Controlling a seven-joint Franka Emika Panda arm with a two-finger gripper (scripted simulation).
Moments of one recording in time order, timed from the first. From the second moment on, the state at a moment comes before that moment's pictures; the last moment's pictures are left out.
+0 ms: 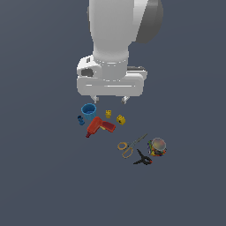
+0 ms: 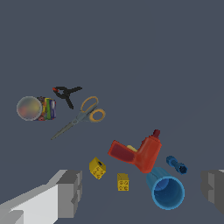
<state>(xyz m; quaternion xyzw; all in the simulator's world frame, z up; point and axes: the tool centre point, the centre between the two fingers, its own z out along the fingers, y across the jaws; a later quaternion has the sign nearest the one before) 0.015 -0.009 0.313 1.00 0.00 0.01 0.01</state>
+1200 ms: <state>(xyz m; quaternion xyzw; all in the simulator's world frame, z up) 0.079 0.190 0.138 1.00 0.02 0.00 0.01</state>
